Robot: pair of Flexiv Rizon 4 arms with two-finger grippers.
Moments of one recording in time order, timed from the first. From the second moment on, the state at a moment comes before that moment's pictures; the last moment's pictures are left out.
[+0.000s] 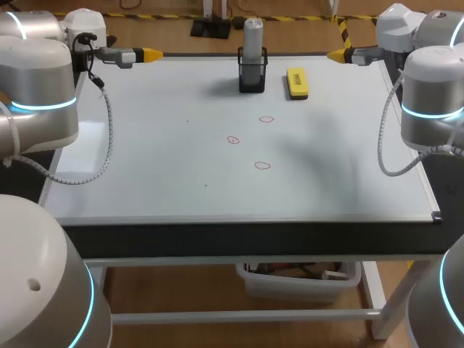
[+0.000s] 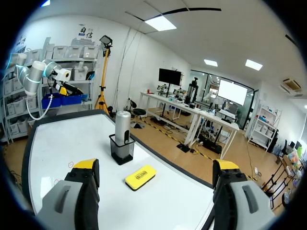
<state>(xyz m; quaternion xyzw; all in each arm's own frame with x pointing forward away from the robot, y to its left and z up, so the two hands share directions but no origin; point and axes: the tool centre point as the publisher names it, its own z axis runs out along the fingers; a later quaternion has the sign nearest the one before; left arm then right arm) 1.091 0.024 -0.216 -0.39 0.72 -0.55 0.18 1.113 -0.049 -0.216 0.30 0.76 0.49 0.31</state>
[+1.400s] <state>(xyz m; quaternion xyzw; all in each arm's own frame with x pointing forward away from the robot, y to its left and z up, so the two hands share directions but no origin) 1.100 0.018 -0.211 -0.37 0.72 -0.56 0.17 1.113 -0.049 -0.216 0.30 0.76 0.49 0.31</state>
